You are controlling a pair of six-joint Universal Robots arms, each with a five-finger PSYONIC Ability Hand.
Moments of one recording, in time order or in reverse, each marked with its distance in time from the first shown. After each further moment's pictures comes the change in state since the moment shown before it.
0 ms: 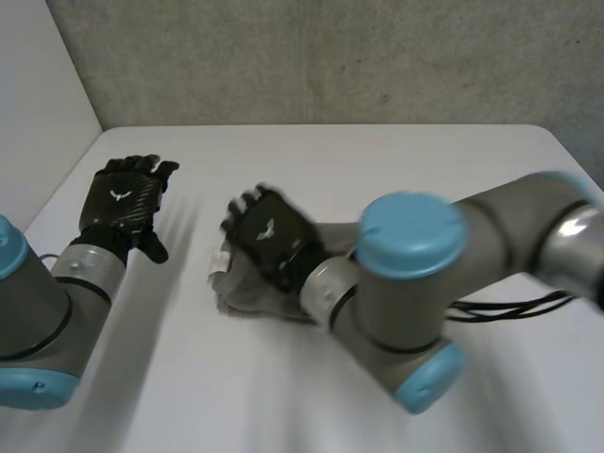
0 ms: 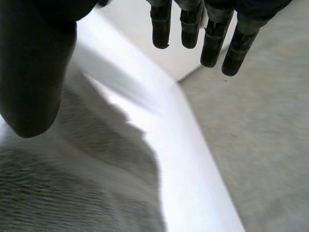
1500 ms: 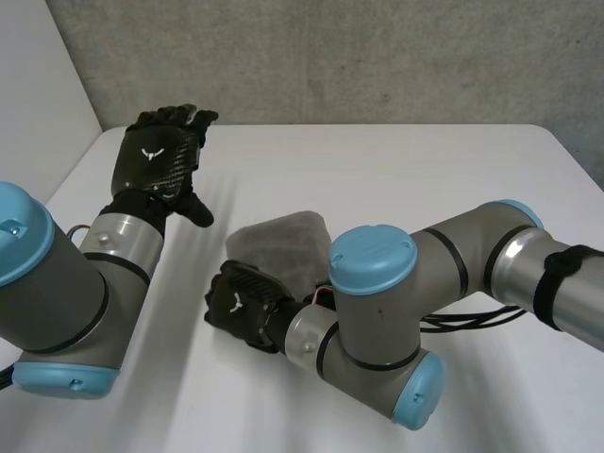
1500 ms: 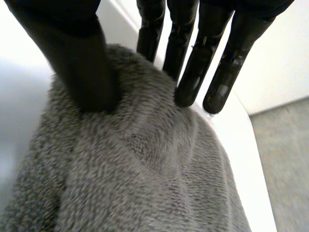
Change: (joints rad) left arm -0.197 0.040 0.147 -0.063 -0.133 -0.117; right arm 0.040 0.168 -0.067 0.116 -0.209 -0.321; left_hand 0.000 0.000 0.000 0.000 0.000; right_hand 0.481 0.466 0.494 0.472 0.495
